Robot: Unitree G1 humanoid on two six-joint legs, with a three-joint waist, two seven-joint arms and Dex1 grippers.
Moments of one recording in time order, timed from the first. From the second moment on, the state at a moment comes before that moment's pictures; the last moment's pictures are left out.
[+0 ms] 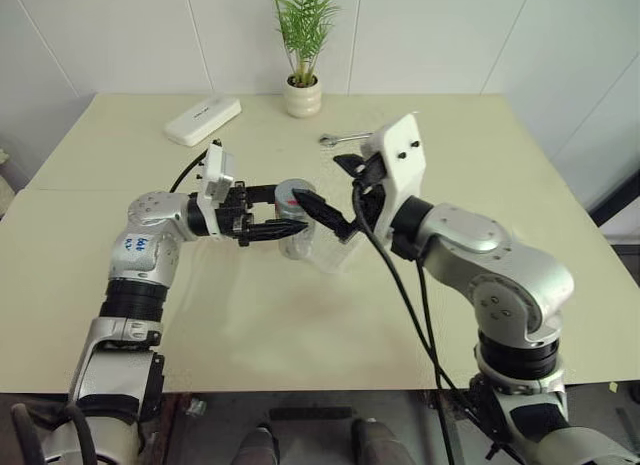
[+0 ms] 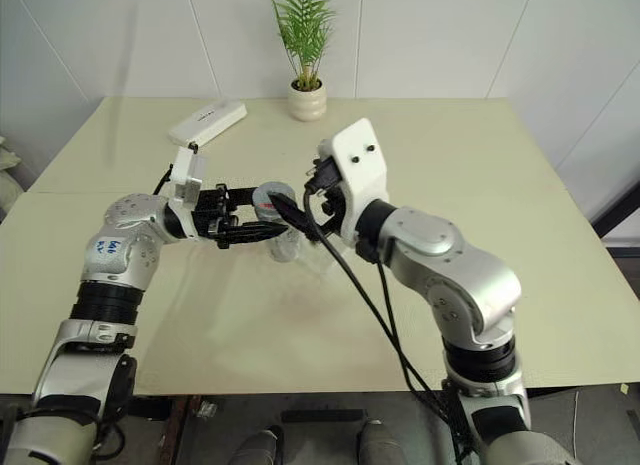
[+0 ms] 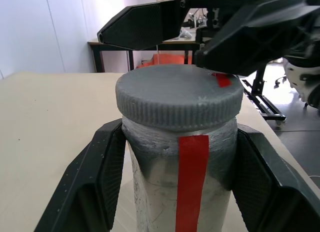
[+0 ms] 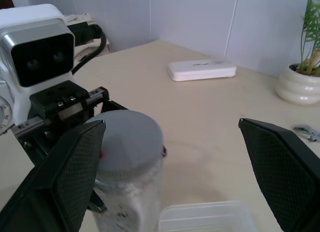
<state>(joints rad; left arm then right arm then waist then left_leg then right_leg) -0.87 0.51 0.02 0.41 -0.49 0.18 -1.33 -0.81 -0.23 0.08 -0.56 0.55 1.08 0.17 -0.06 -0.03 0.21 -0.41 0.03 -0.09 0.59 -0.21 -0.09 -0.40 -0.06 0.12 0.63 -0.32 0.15</state>
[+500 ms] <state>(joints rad) -0.87 0.46 0.02 0.43 -0.48 0.16 -1.35 -0.81 -0.15 0.12 -0.61 0.53 1.12 0.08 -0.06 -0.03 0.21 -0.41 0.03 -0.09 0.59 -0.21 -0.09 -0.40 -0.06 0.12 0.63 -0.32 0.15</state>
